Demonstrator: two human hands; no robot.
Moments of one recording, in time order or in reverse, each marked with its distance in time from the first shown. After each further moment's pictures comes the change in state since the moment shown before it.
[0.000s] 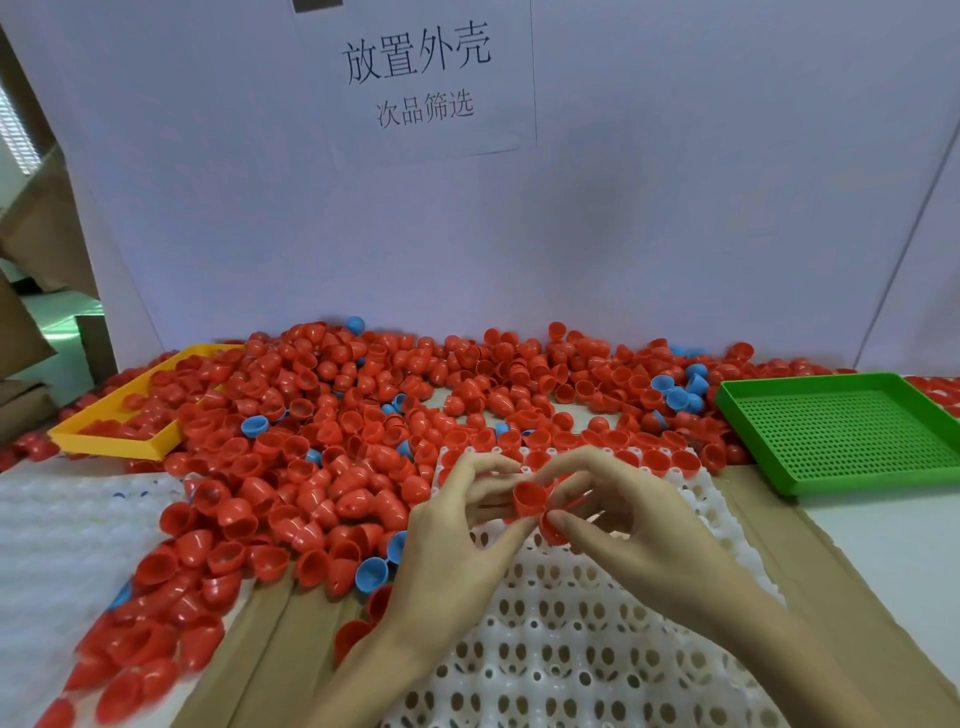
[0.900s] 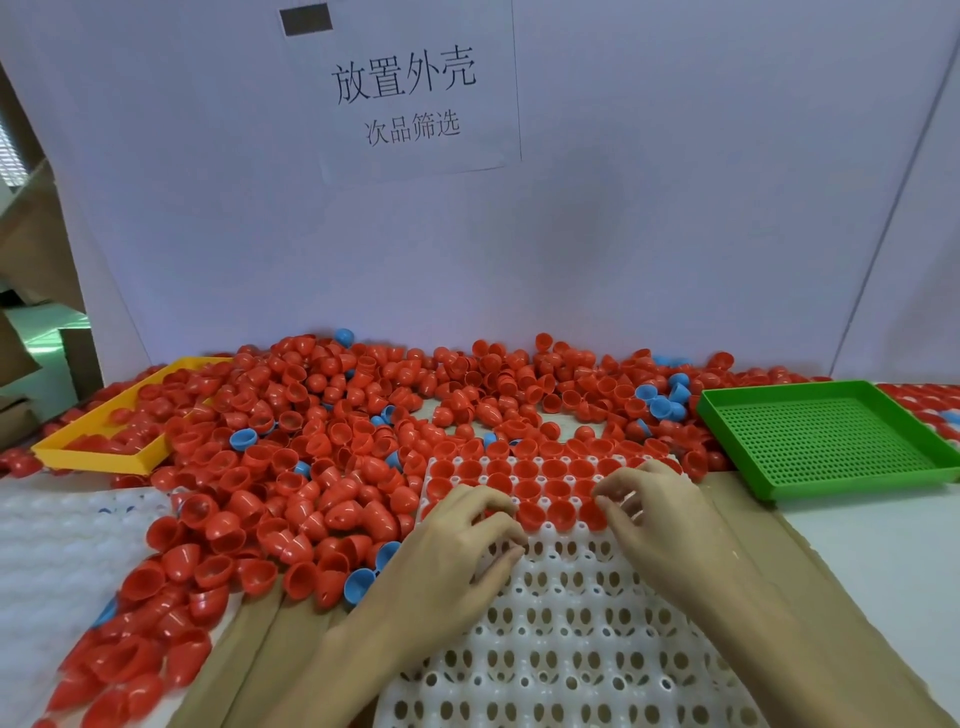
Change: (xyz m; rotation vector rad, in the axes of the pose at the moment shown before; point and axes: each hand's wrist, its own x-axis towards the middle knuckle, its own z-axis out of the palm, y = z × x) left_hand 0.010 -0.029 -0.012 0.588 -0.293 0.336; right_hand 0.004 0.028 -0.016 -0.552 0.265 0.275
